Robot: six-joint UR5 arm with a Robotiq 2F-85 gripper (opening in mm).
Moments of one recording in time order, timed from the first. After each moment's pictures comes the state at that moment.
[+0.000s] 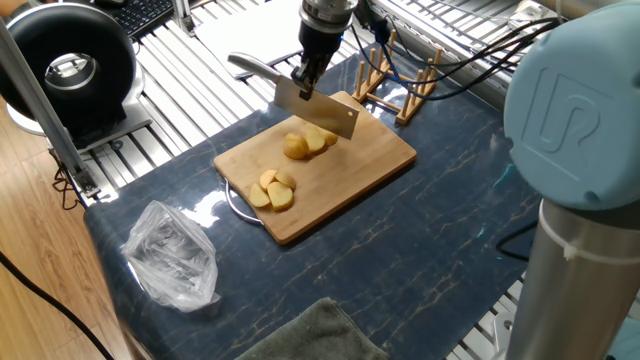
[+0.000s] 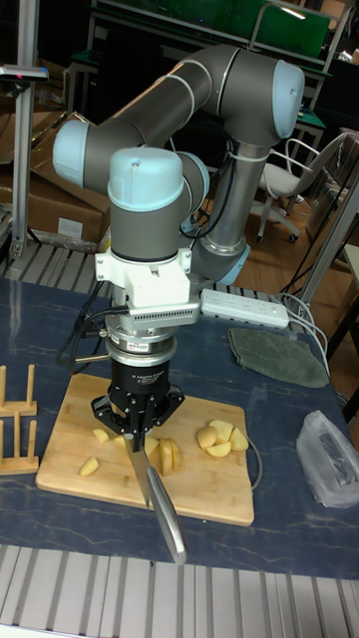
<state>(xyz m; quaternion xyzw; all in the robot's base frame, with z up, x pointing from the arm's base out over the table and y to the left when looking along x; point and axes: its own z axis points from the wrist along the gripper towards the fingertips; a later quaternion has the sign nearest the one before) 0.655 -0.019 0.089 -0.17 0.98 0.08 0.08</state>
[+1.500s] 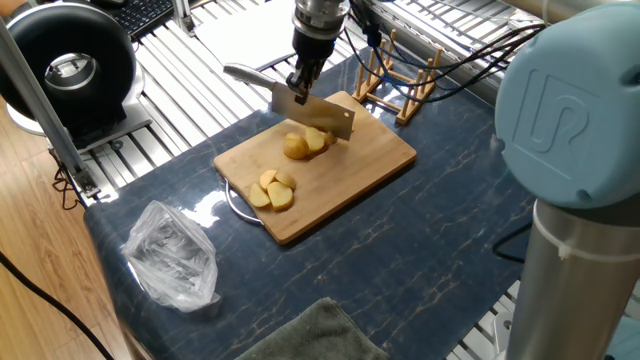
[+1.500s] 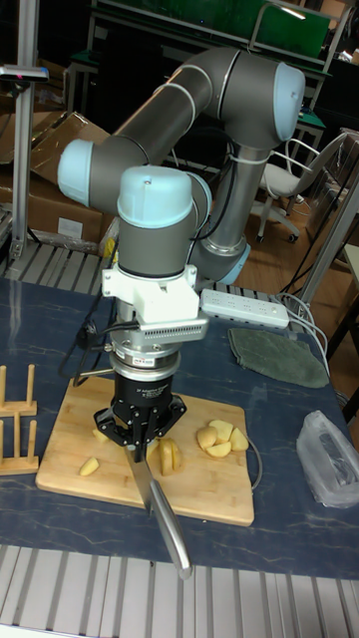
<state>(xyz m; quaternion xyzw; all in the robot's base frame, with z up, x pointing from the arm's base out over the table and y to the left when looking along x) 0.678 -0.018 0.077 -0.19 0.98 0.05 0.10</state>
